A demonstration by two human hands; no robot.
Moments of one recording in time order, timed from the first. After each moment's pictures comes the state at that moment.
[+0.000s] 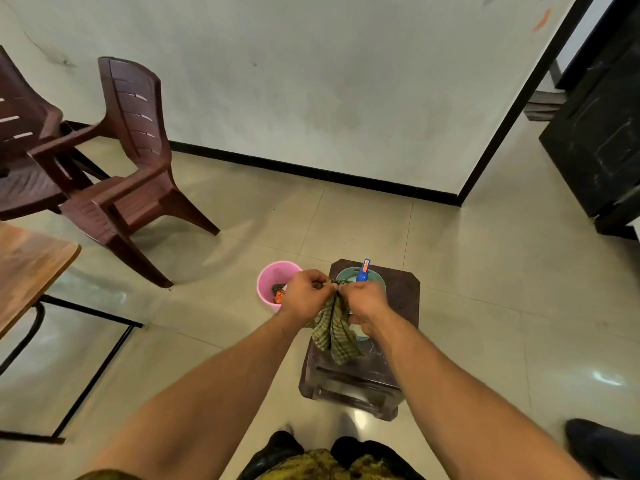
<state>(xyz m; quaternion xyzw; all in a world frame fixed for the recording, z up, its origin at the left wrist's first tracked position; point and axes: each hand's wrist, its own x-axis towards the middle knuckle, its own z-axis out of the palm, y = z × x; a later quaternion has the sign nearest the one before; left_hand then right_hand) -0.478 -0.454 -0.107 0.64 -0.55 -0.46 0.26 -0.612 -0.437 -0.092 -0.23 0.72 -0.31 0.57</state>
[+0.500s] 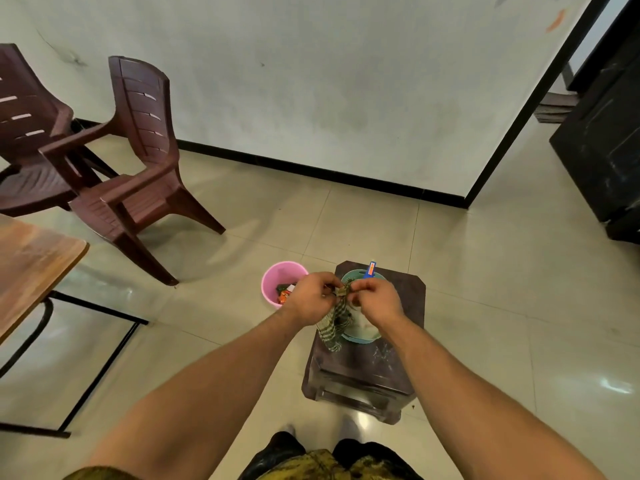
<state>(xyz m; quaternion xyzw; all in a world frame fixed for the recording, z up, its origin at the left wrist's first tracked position) -0.475 -0.460 -0.092 0.58 -0.69 -0.41 0.14 -0.631 -0.439 -0.091 -0.35 0.71 -0.30 0.52</state>
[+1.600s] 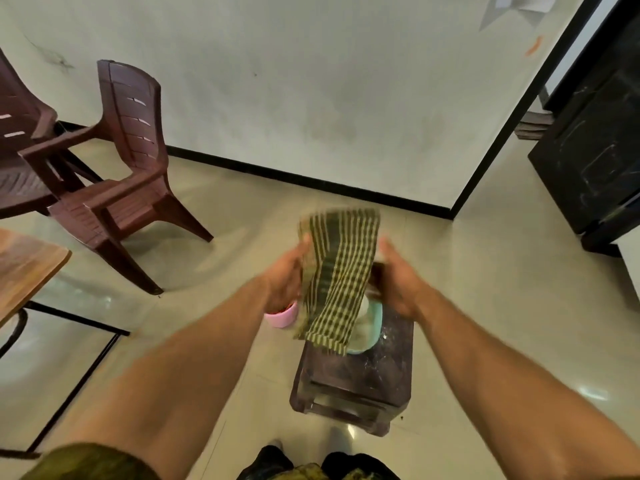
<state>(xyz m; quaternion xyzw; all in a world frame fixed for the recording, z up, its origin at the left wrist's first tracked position) -0.450 -0.500 -0.044 0.48 -0.34 -0.77 0.25 -0.680 -0.477 -0.049 -0.31 0.52 -0.34 0.72</state>
